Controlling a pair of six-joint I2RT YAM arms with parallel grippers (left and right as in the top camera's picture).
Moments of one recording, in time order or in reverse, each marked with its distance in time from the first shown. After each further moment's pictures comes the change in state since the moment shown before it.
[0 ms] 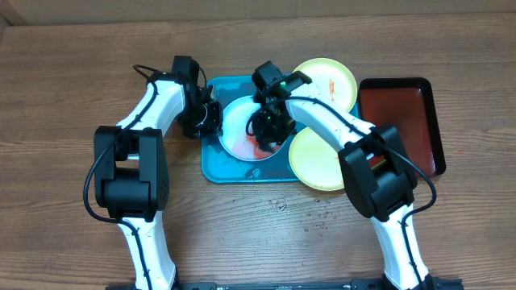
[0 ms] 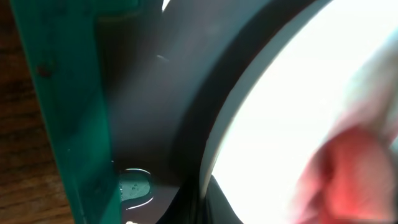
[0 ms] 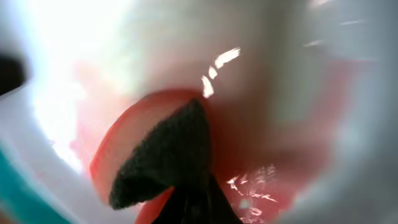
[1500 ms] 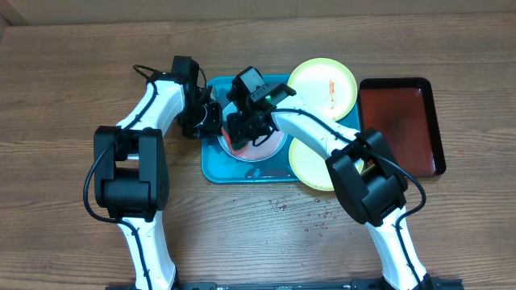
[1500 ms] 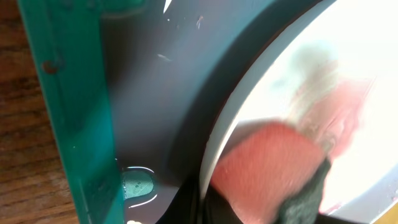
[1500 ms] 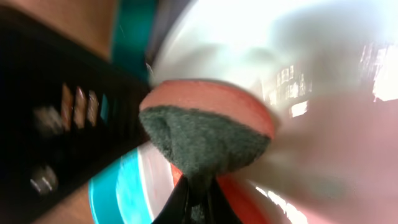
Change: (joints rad) left arm 0.000 0.000 0.000 -0.005 -0.003 0.003; right arm 0.082 0.006 -0.050 0.288 -0.205 0.030
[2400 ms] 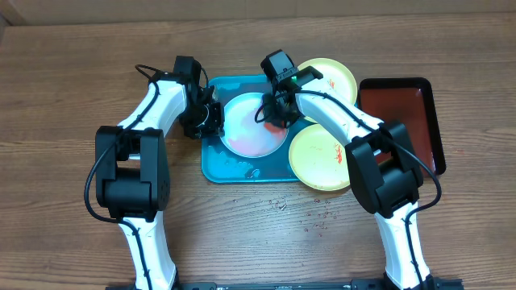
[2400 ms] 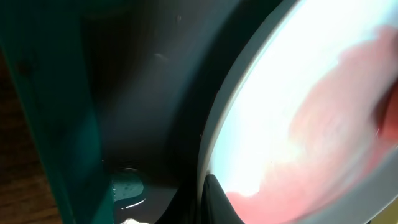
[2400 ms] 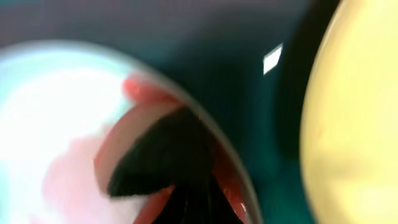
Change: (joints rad) left arm -0.004 0.000 0.000 0.002 0.001 0.000; right arm -0.132 -0.008 0.030 -0.042 0.397 0.038
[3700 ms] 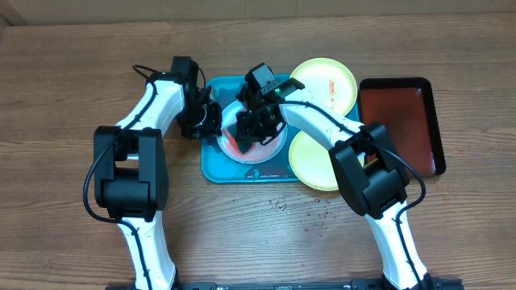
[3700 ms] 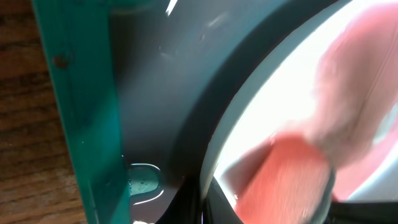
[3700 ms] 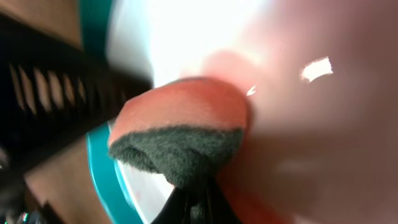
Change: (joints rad) left arm 0.008 0.000 0.000 -0.008 -0.008 0.001; right arm 0.077 0.049 -0.009 -0.052 -0.528 -0.046
